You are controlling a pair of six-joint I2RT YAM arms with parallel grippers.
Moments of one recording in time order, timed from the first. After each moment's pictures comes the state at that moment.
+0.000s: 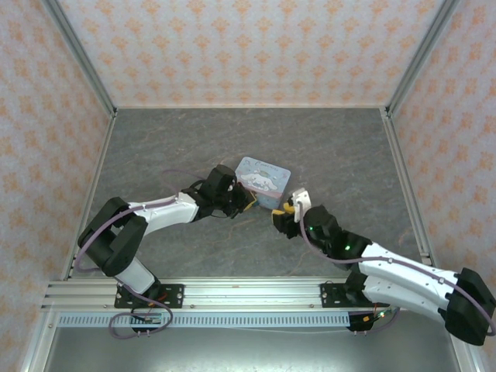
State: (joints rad) left arm -0.62 1.59 0.83 -0.01 0.31 -1.35; right arm 0.92 0.83 0.38 0.02 0.21 0.26
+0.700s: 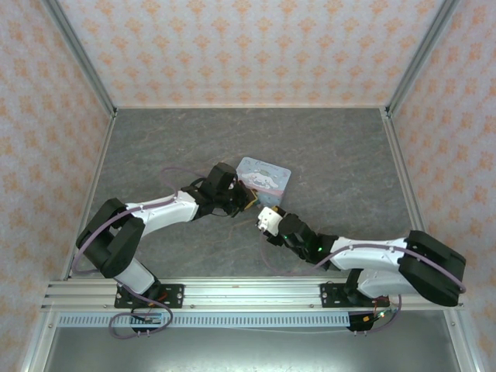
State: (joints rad) left arm -0.63 1.57 0.85 -0.05 0.31 -1.35; right arm 1.04 1.23 0.36 0.34 0.38 -0.31
